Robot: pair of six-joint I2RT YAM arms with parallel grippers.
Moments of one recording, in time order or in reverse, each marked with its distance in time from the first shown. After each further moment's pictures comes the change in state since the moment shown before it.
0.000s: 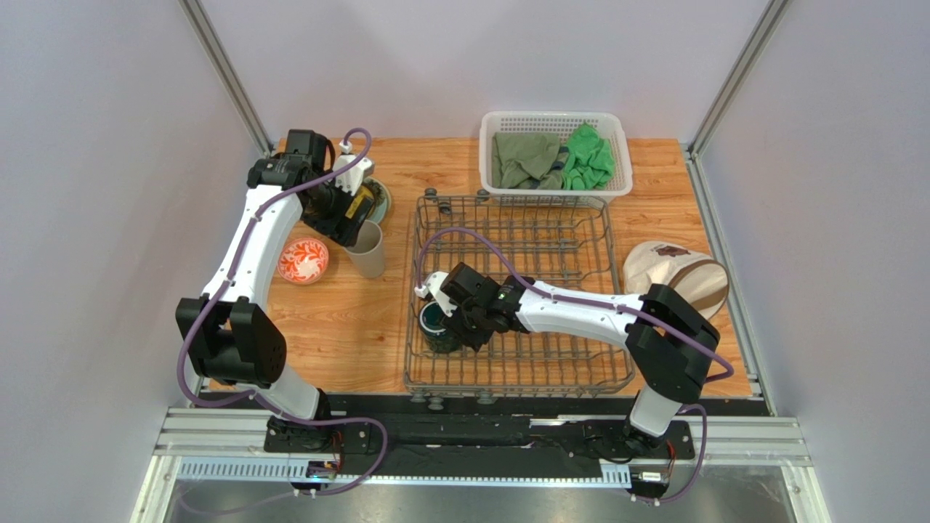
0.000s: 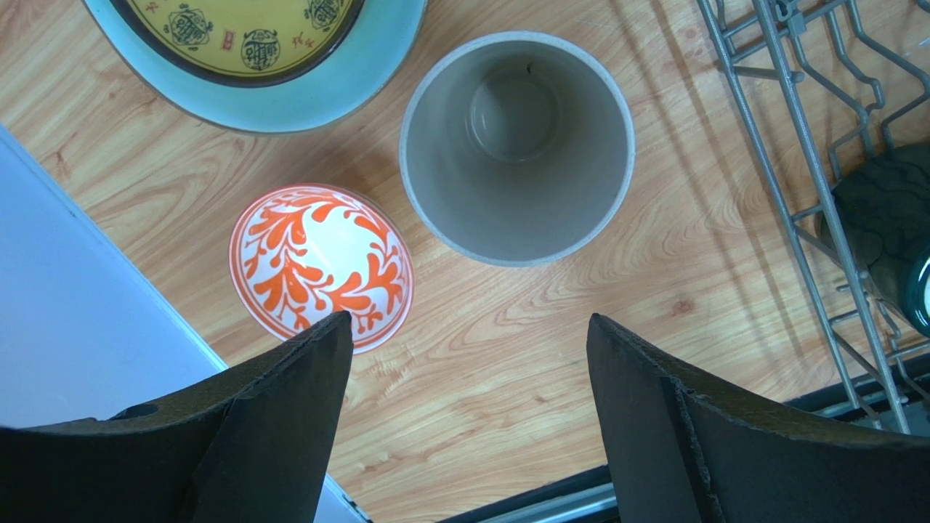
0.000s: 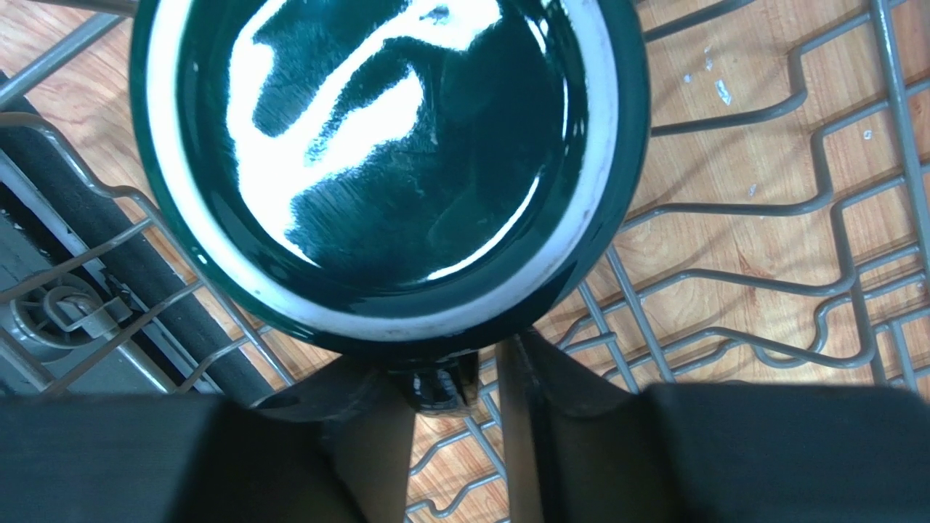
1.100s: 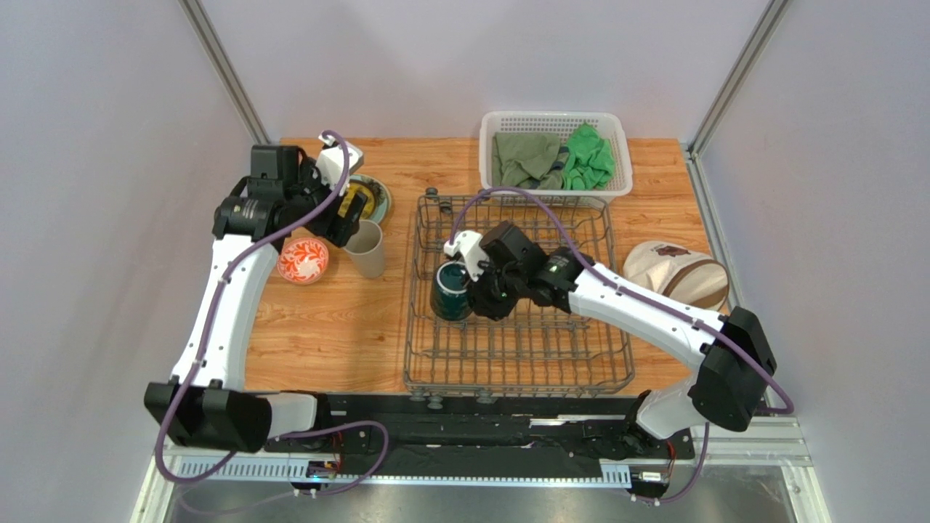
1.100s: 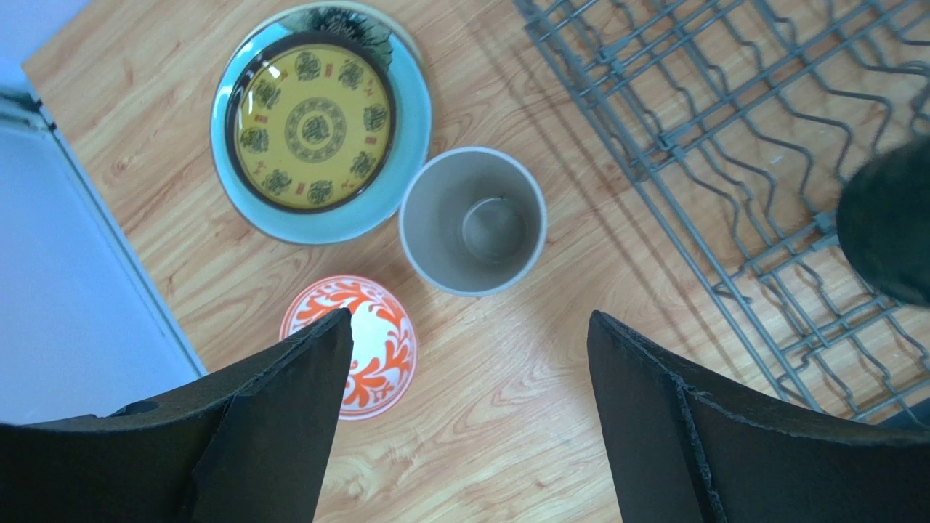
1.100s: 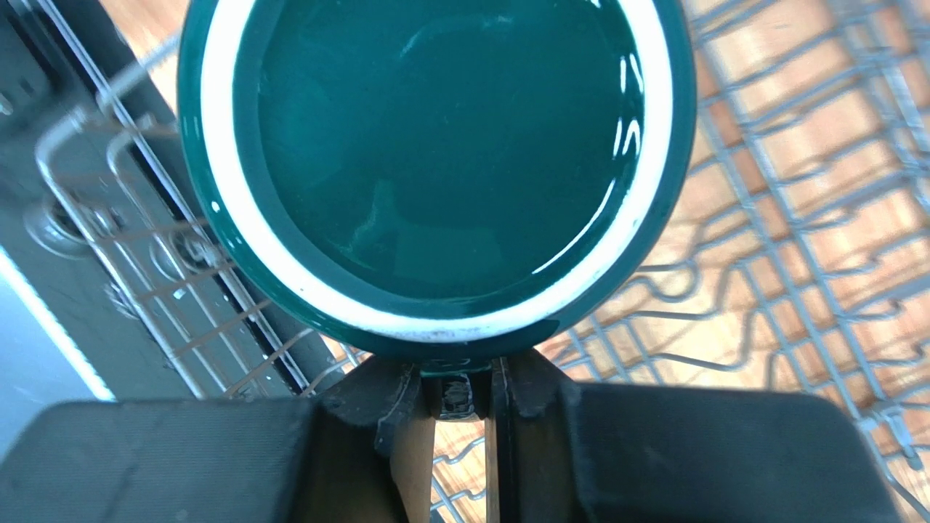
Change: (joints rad) left arm 0.000 -0.290 -0.121 0.182 0.135 0.011; right arm -0.121 -0.238 0.057 -0.127 -0.126 -0.022
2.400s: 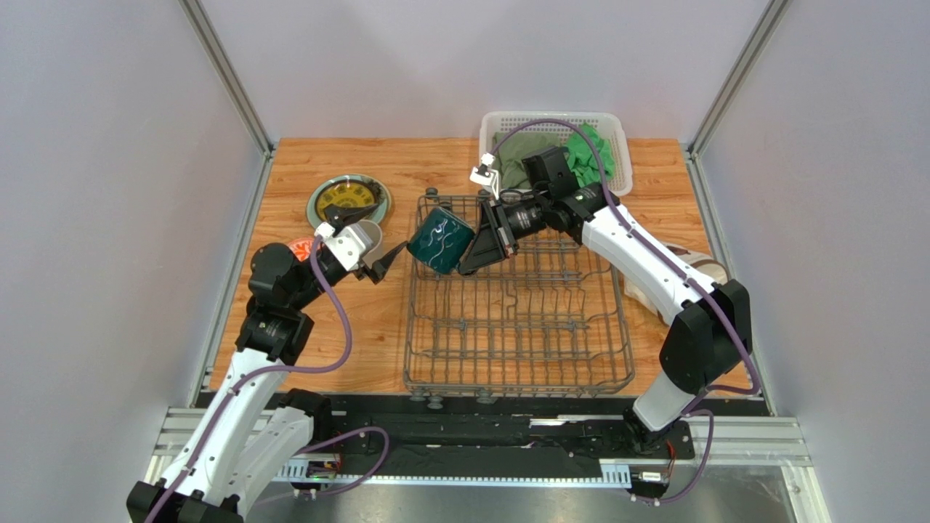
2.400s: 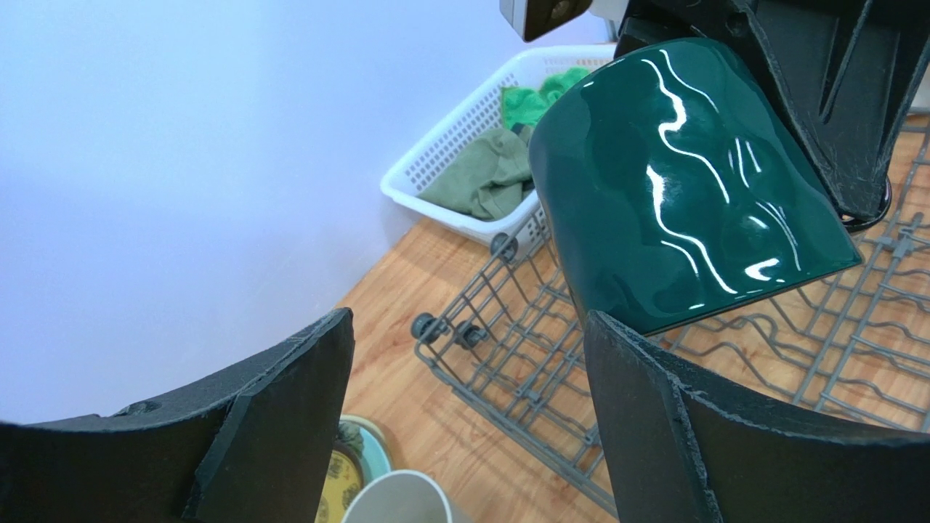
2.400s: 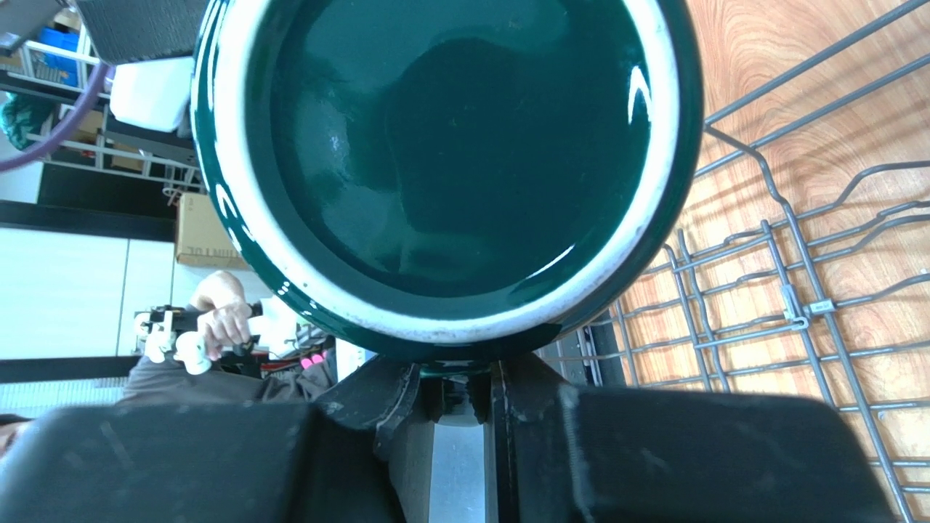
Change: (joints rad) left arm -0.185 -0.558 -0.787 1.084 0.325 -0.101; right arm -0.360 0.169 0.301 0.006 -0.992 0.314
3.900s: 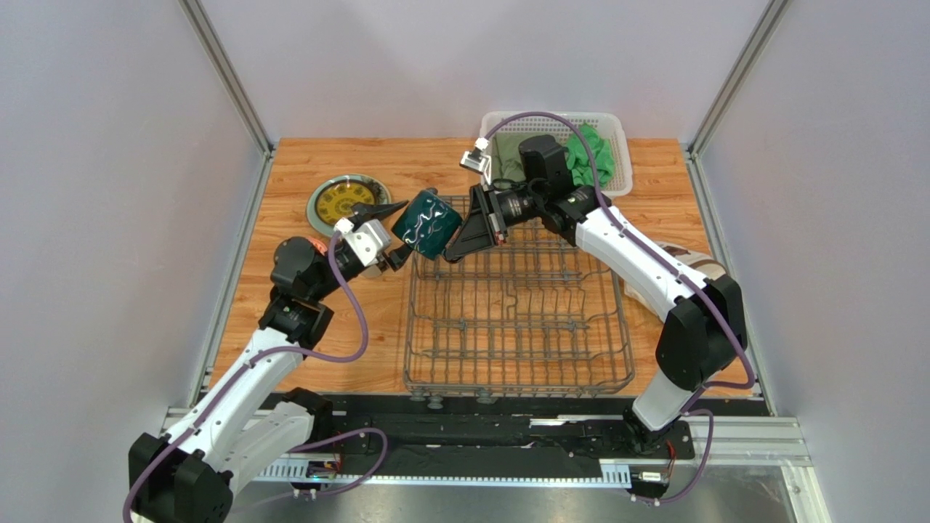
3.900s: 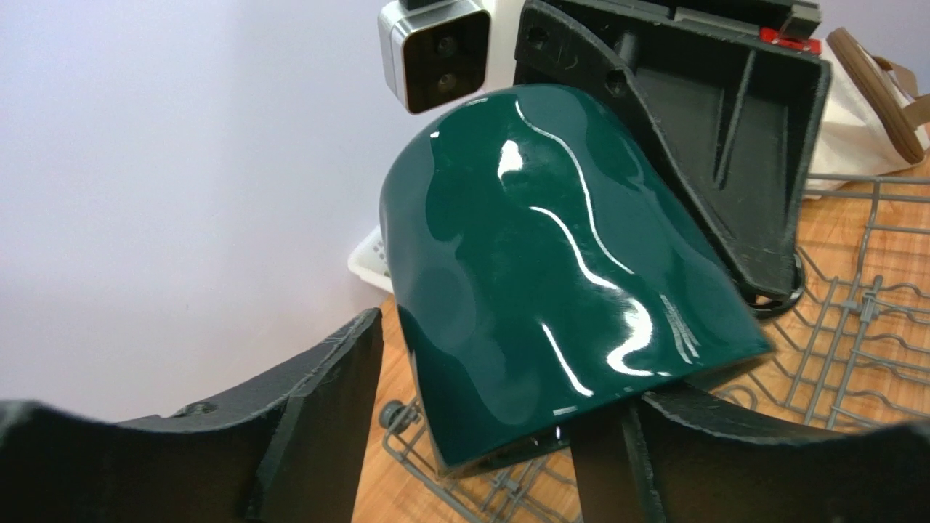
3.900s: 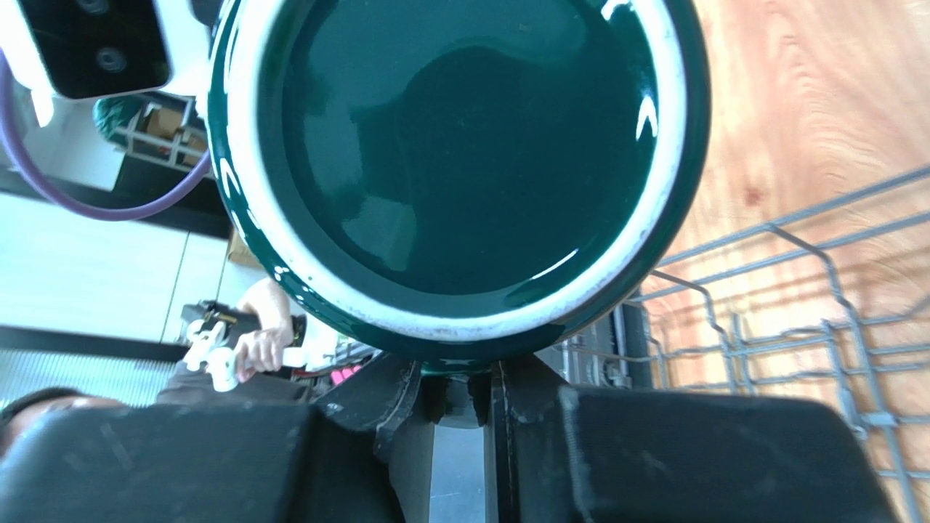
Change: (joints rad) left arm -0.119 0.138 -0.014 0.266 -0.022 -0.039; right arm 0.011 0.029 -0.005 0.338 -0.094 0.267
